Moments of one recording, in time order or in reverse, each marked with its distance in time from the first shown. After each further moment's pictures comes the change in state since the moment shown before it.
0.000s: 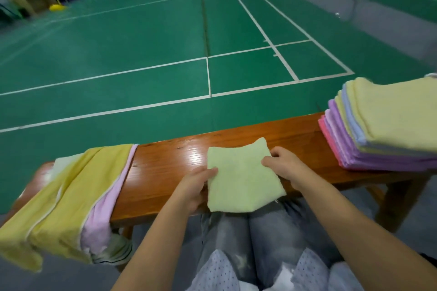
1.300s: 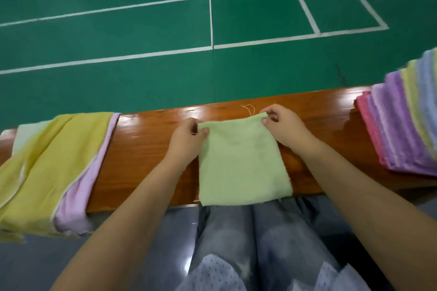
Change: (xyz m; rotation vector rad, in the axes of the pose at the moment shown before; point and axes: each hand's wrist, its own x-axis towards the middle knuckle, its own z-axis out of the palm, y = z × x) left_hand 0.111 0.030 -0.016 0.680 0.284 0.406; right_hand 0.123 -0.009 0.023 -0.204 0.063 -0.245
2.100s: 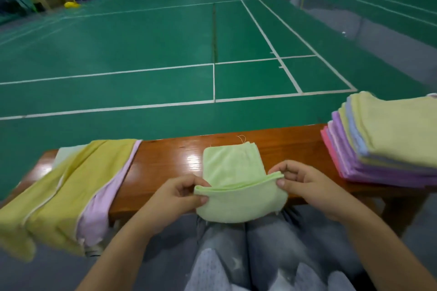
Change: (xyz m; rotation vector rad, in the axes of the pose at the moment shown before) left_hand -0.175 0.007 -0.074 -0.444 -0.417 0.228; right_hand -0.185 -0.003 -0.066 0.327 -0.329 -0.217
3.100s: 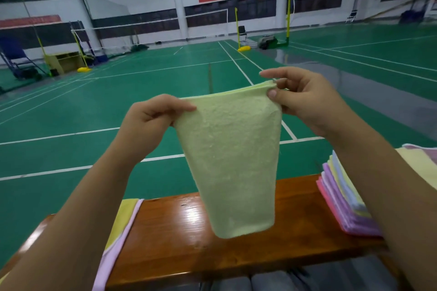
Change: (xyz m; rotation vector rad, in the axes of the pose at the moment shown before) left_hand 0.053 0.208 -0.059 0.338 0.283 0.835; right_hand 0.039 -0.215 -0.057 0.048 0.342 -0.616
